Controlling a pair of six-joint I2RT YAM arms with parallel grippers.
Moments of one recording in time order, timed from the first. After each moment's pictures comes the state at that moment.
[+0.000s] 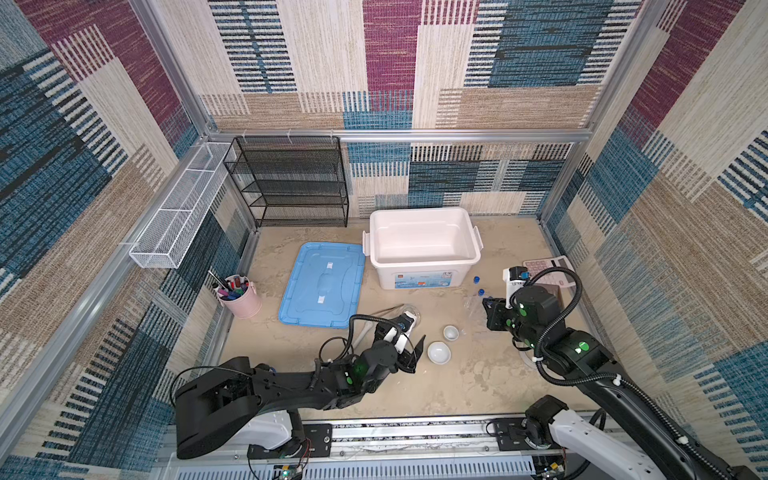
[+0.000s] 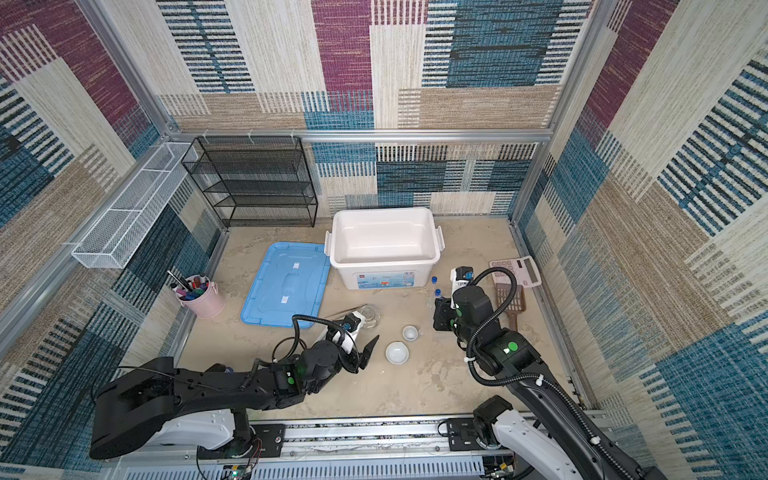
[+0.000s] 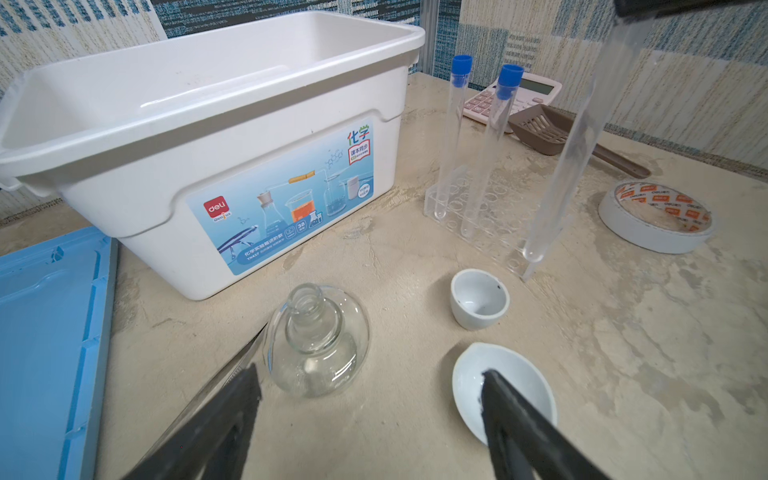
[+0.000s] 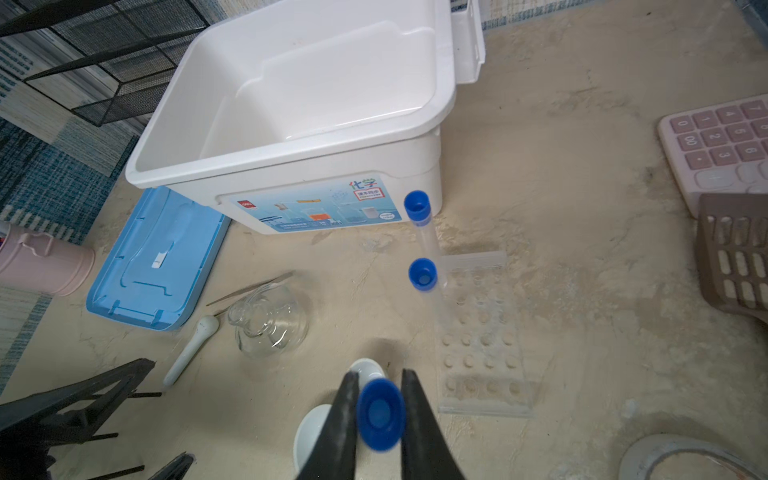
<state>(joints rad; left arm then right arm) -1.15 1.33 0.45 0.54 -0.50 -0.11 0.52 0.77 0.77 -0.61 0.19 0.49</state>
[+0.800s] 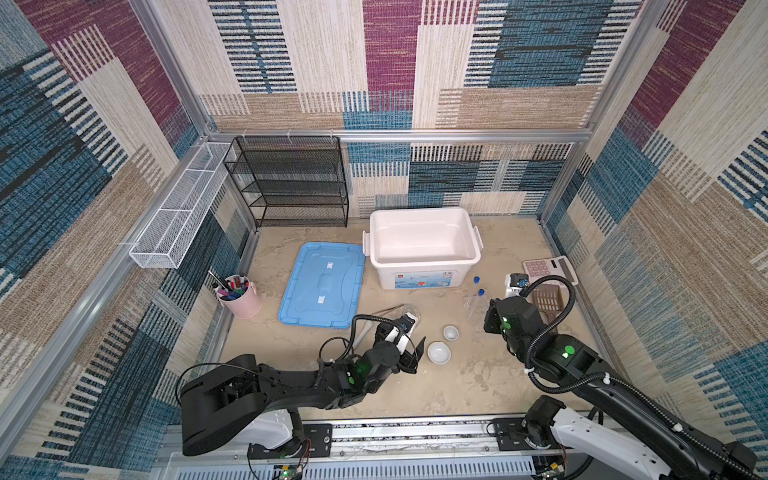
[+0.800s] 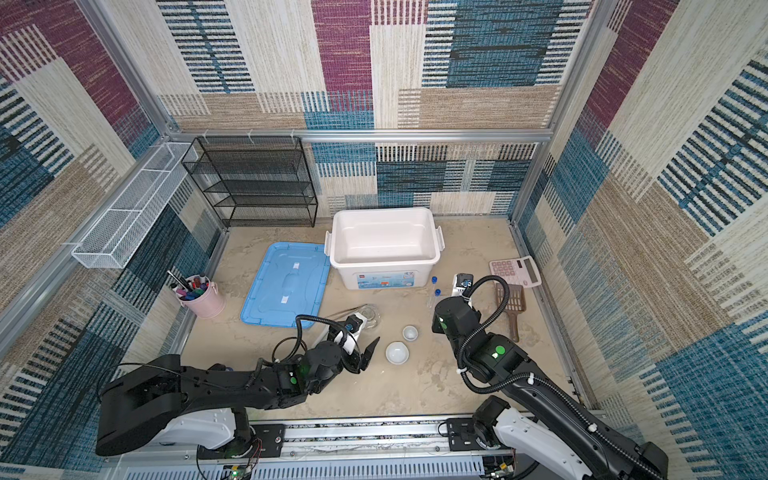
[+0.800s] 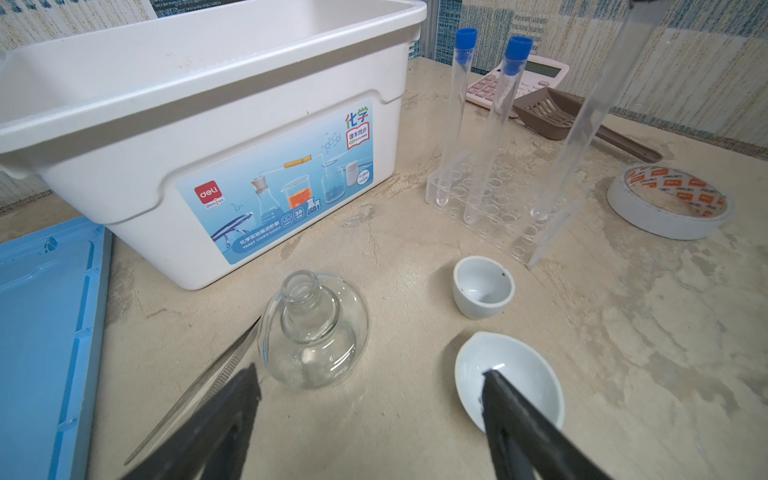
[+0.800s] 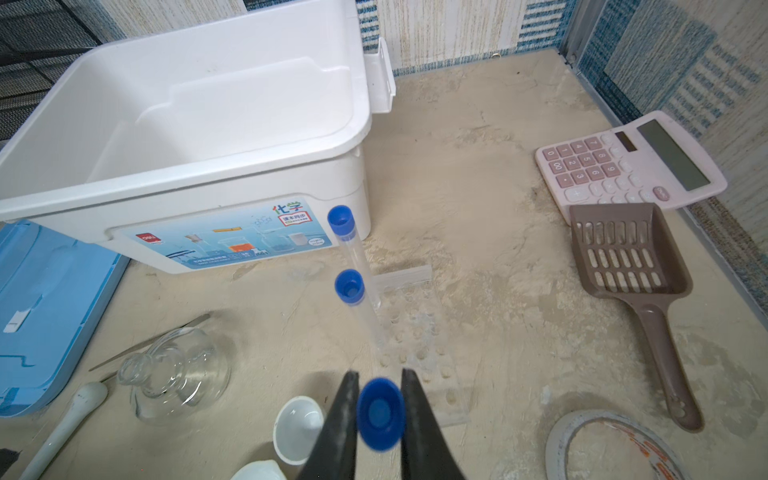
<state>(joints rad) -1.15 1.35 0.45 0.54 -0.50 -0.12 0.69 0.78 0.69 -0.57 0.58 0.56</state>
